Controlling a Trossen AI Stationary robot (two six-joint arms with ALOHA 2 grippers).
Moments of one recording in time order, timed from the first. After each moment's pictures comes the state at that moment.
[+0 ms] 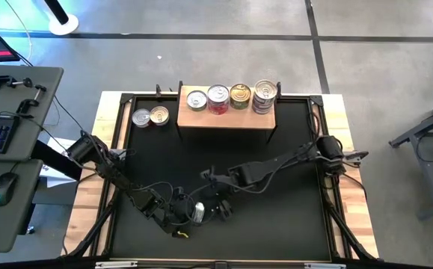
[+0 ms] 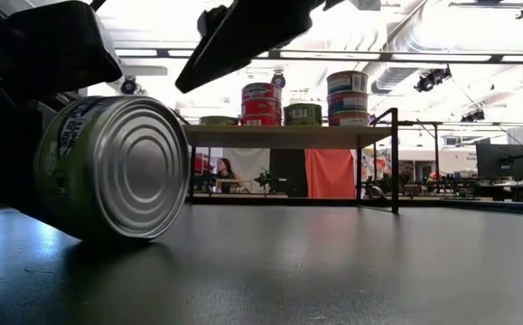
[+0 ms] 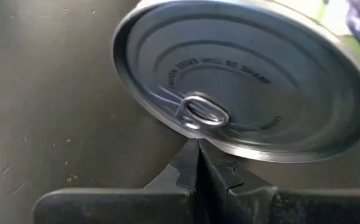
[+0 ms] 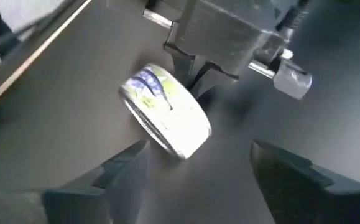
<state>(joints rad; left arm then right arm) -0.68 1.79 0.77 0.07 -0.46 -0.68 0.29 2.03 1.64 -0.48 -0.05 -0.25</state>
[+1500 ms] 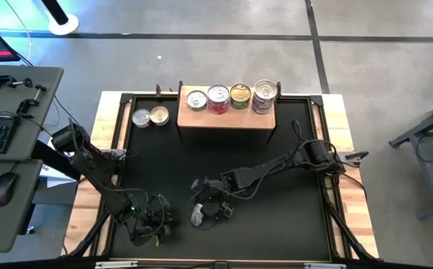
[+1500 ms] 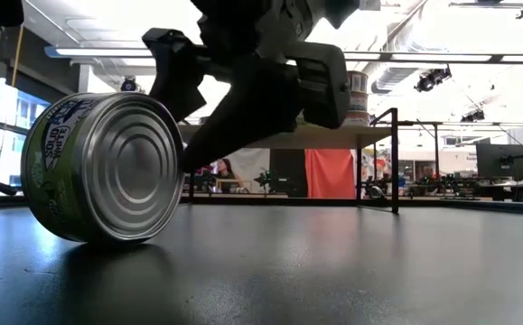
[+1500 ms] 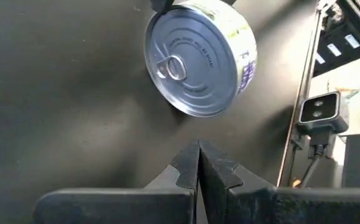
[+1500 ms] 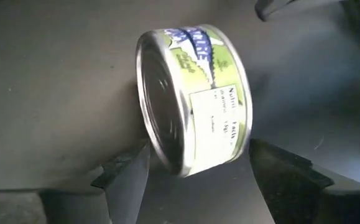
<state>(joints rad) -0.91 1.57 0.77 -0.16 -0.62 -1.41 0.27 2.17 1.64 -0.36 -0.13 -0.77</state>
